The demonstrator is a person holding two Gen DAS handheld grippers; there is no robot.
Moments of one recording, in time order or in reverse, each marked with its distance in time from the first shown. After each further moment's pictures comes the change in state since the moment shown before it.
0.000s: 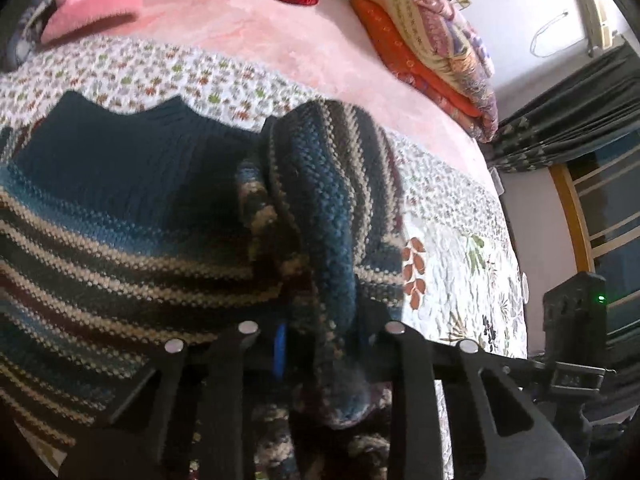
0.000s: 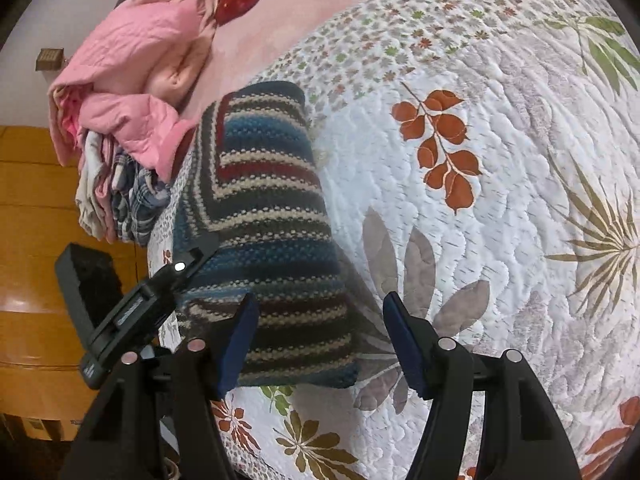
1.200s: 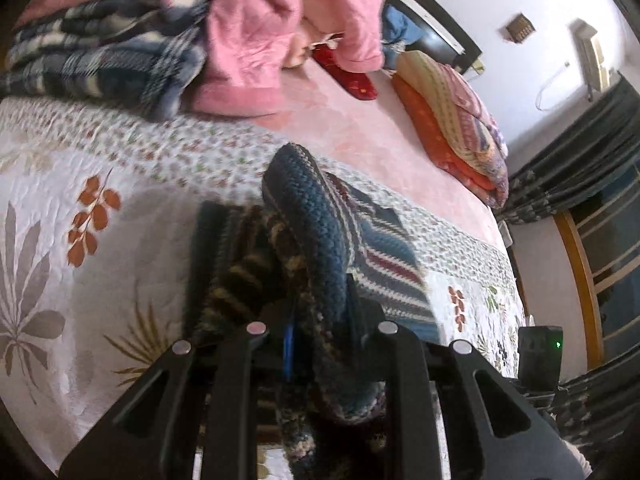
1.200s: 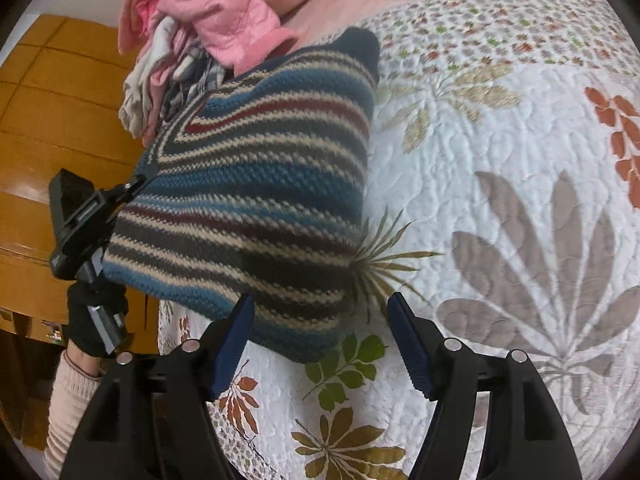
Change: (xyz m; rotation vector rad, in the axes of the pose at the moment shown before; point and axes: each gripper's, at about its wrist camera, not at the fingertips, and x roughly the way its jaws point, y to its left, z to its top) left arm -0.175 0.179 0.015 -0.072 -0.184 0.033; right arm 0.082 0.094 -0.059 -0.331 0.108 0.078
